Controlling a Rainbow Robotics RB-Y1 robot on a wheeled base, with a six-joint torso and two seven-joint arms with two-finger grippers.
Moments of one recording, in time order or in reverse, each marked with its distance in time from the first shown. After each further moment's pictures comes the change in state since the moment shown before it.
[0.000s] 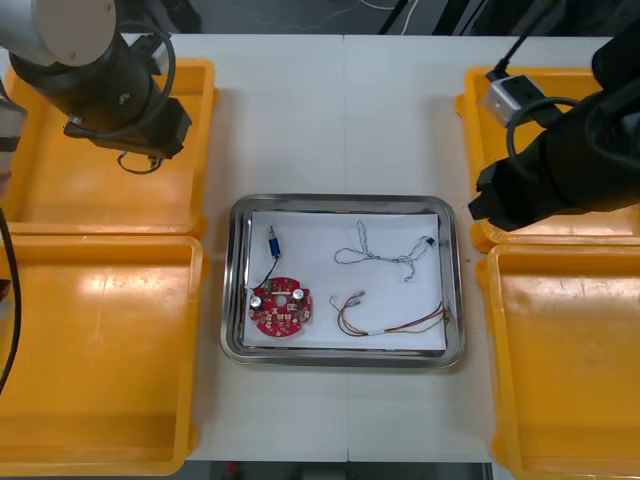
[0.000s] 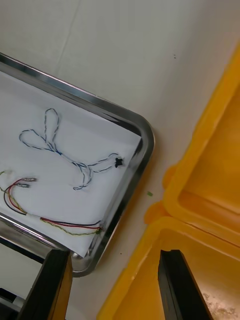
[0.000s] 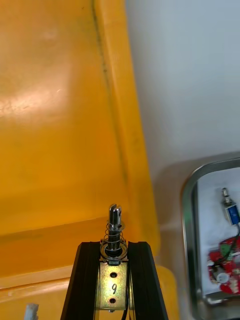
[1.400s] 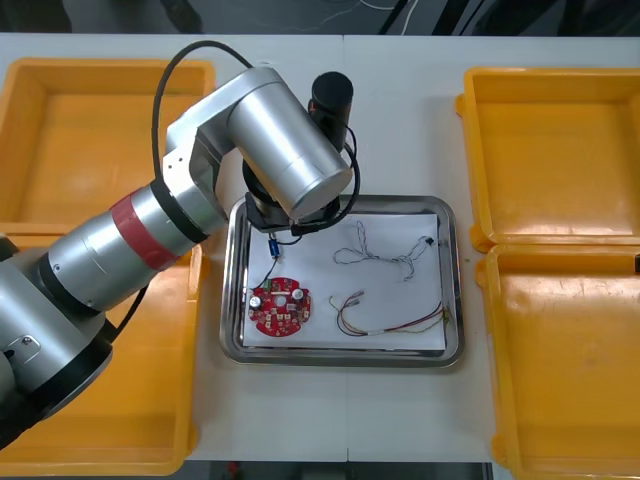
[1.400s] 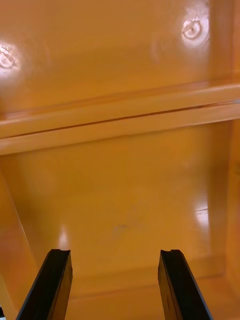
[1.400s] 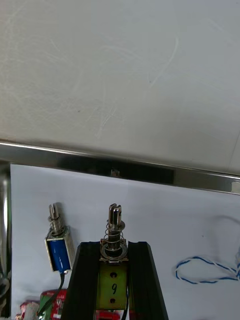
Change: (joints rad) right arm 0.487 -0.128 -0.446 0.010 0.034 0.000 -0.059; left arm -0.070 -0.228 -0.572 0.145 -0.159 -0.264 0.806
